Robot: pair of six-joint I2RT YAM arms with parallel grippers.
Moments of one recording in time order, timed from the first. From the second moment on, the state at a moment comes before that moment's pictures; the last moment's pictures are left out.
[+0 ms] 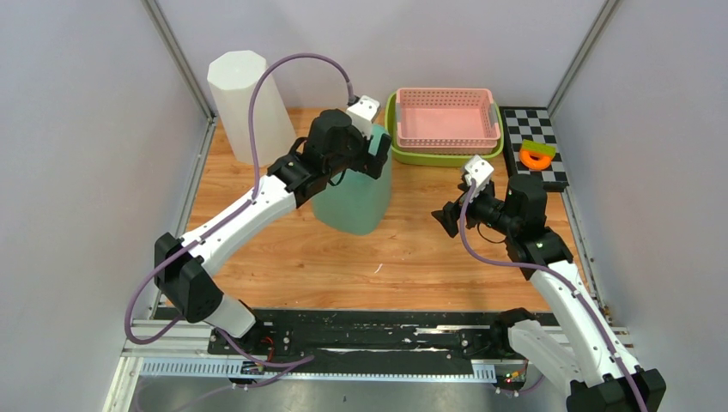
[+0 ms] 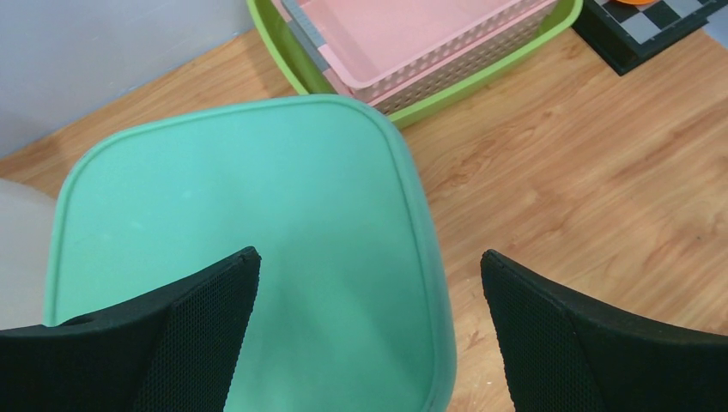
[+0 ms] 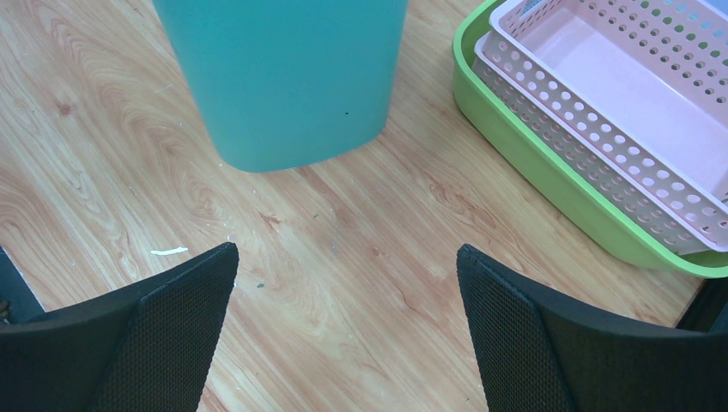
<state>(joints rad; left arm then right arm) -0.70 1.51 1.44 -0.29 -0.13 -0.03 0.26 0.82 0.76 -0.27 -0.50 -0.29</state>
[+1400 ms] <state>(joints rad) -0.72 1.59 1.47 -0.28 -0.37 -0.02 0.26 0.82 0.76 -0.27 -0.50 -0.29</state>
